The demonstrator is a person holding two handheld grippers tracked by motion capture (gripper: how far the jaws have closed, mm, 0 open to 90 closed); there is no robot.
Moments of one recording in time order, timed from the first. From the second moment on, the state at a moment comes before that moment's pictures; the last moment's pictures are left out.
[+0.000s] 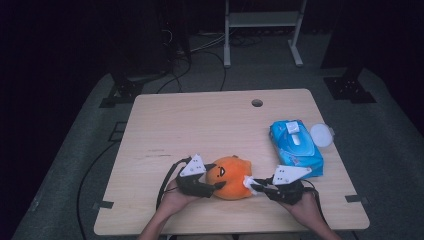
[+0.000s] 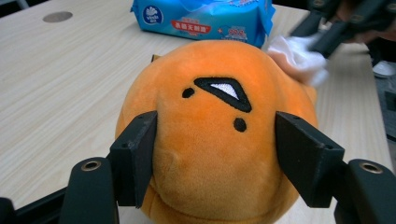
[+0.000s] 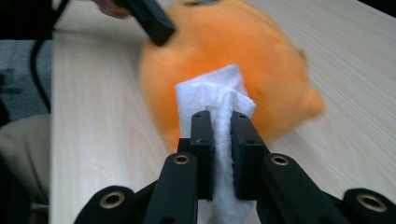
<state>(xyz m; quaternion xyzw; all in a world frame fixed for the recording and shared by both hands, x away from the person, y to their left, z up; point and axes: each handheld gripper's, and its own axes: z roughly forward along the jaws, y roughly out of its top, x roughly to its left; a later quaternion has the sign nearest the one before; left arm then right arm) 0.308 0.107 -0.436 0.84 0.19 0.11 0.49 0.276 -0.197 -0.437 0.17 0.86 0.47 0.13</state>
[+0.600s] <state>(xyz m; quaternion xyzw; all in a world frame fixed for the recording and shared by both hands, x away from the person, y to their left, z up) 0.301 0.108 -0.440 0.85 0.18 0.11 0.49 0.305 -0.190 -0.430 0.21 0.83 0.50 0.13</state>
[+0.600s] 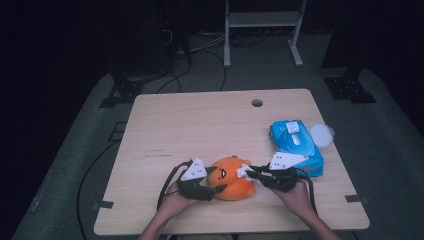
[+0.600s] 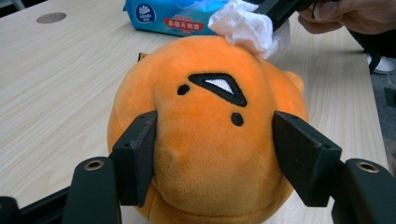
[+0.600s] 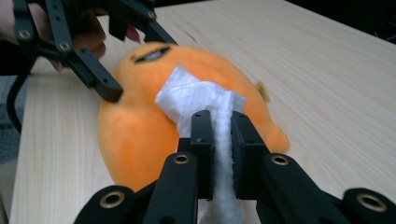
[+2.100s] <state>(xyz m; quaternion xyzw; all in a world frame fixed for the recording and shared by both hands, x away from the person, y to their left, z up) 0.296 0.106 -0.437 0.85 0.17 0.11 0.49 0.289 -0.186 -0.424 0.19 0.83 0.51 0.10</state>
